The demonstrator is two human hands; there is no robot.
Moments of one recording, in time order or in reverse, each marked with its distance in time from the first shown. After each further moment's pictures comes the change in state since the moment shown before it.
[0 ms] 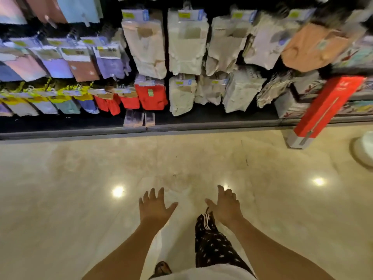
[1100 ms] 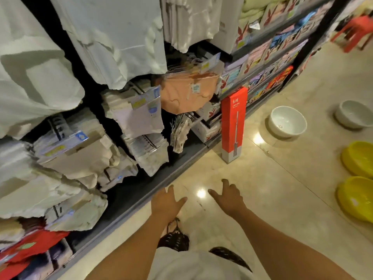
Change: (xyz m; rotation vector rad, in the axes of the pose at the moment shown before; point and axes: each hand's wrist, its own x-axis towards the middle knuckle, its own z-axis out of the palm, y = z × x) left_hand 0.349 0.514 -0.174 0.292 -0.183 0.580; right_hand 0.298 0.238 -0.345 0.593 0.239 0.531
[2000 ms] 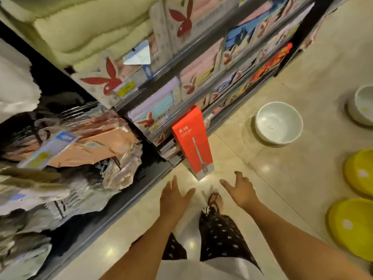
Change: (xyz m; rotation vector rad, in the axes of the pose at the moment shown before) left_hand 0.294 0.402 -0.035 -0.376 -0.009 -0.157; right_hand 0.376 0.186 -0.304 0.142 -0.099 0.158
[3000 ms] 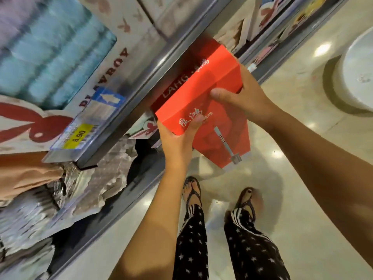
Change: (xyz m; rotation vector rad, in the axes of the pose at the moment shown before) left_hand 0.303 0.046 0.044 -0.873 0.398 0.182; right_hand 0.343 -0.124 0.038 0.667 -0.209 -0.856
